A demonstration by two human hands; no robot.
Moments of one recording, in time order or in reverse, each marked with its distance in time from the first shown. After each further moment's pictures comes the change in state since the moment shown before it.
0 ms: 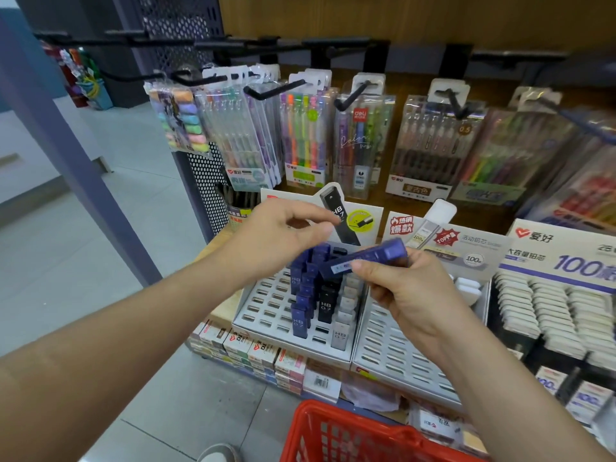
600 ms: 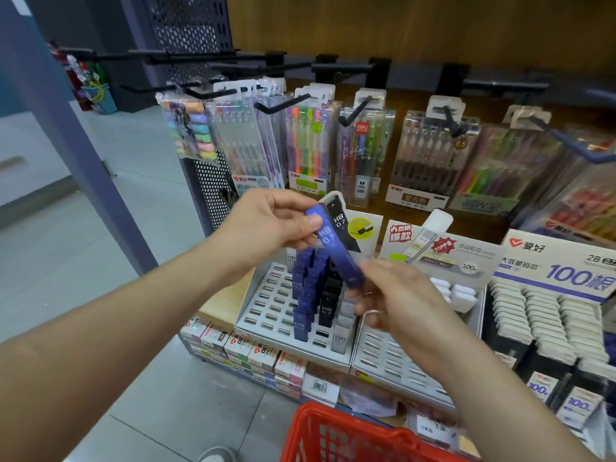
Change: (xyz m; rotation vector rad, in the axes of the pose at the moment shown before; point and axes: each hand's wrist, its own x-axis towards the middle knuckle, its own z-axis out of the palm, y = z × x) left_hand -0.005 0.014 -0.018 -0.338 0.051 -0.136; right_hand -0.013 -0.004 0.003 -0.146 -0.095 0.133
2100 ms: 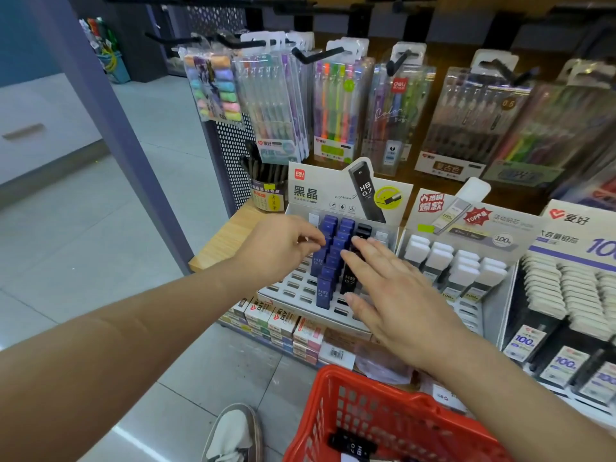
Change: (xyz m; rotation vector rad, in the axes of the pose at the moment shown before) left_hand -0.003 -0.087 -0.011 0.856 -0.034 0.202; right_hand -0.002 0.040 0.007 -1.469 -0.159 -0.519
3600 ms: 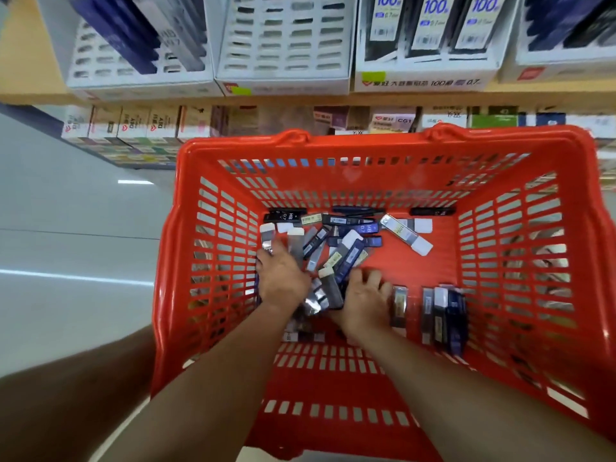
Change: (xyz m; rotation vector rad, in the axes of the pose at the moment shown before) left_hand -0.258 0.079 0.291 0.125 -0.533 -0.790; right_hand -0.259 -0.026 0.290 0.480 -0.400 0.974
